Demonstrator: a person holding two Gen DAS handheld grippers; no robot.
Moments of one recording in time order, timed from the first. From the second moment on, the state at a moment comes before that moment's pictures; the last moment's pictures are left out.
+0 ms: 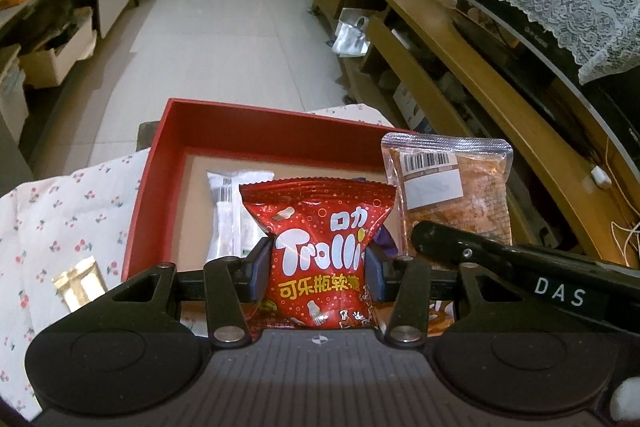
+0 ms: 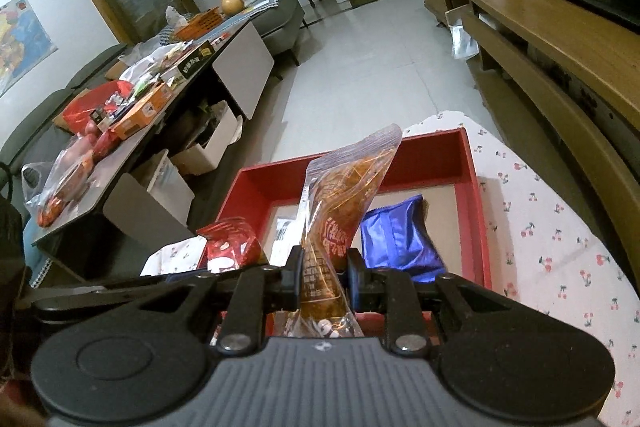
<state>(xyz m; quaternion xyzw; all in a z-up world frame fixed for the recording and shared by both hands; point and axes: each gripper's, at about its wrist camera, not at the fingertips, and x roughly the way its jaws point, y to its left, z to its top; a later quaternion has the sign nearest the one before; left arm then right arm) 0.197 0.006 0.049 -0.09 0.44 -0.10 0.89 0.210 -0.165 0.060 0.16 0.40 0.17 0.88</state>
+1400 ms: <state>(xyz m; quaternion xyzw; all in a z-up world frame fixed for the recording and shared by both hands) 0.242 0.016 0.006 -0.08 0.48 -0.04 0.87 0.269 -0.138 0.006 0.15 0.46 0.17 0.86</state>
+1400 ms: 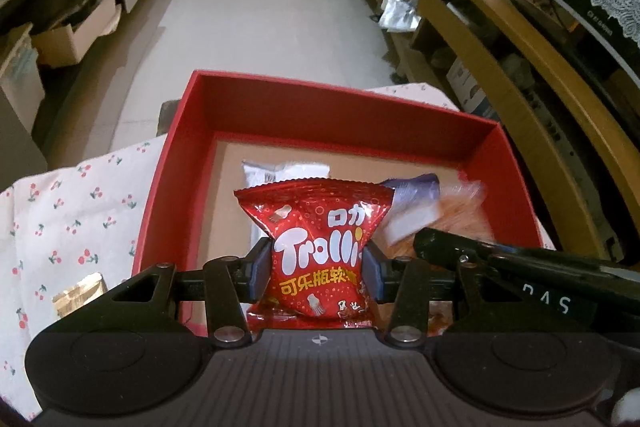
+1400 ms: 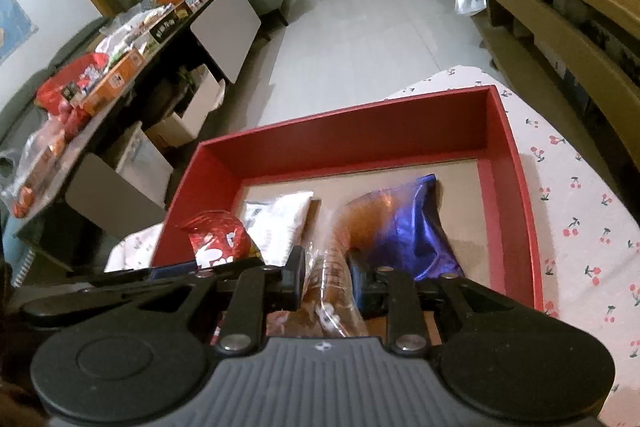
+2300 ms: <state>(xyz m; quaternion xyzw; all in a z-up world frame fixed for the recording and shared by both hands) 0.217 0.020 0.024 -0.08 0.45 -0.01 0.89 0.250 -0.147 0.028 0.11 0.42 0.14 0.89</state>
